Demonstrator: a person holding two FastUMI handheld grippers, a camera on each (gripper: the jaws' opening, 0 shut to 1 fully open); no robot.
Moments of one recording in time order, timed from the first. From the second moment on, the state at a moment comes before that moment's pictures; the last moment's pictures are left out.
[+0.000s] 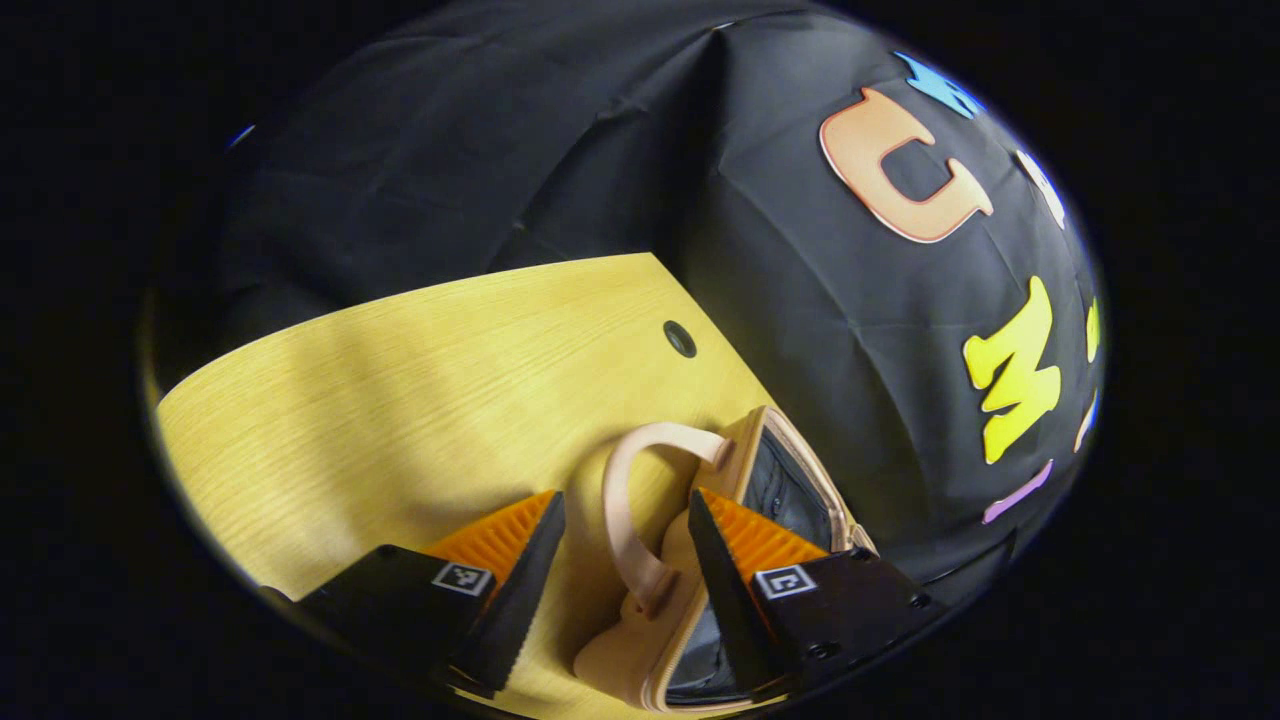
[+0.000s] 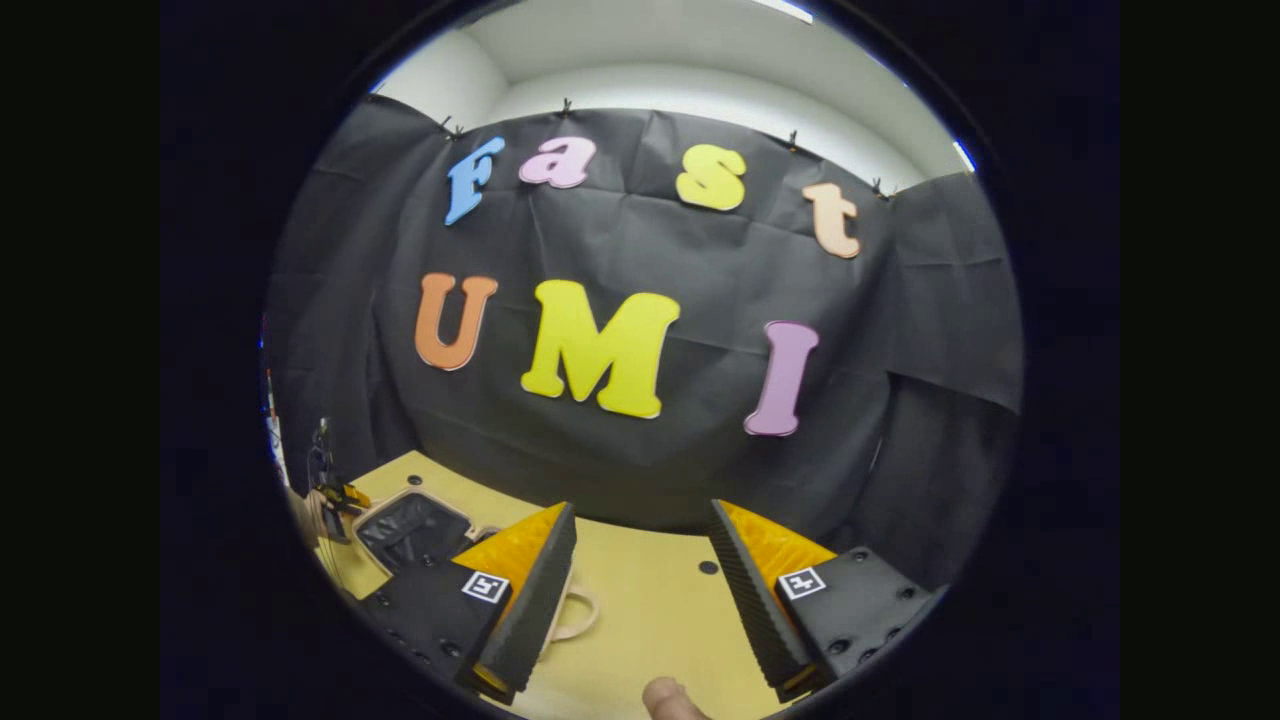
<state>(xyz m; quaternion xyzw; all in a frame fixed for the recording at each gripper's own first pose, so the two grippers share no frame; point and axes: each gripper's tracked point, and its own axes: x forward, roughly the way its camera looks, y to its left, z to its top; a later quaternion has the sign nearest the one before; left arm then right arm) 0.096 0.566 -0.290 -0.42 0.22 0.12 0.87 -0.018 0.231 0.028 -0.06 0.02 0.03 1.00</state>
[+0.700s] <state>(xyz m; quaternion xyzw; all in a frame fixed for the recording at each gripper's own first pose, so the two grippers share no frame) 0.097 0.565 -0.243 -0.45 0.17 0.17 0.86 -0.040 0.149 0.039 -0.06 -0.01 -0.02 1.00</state>
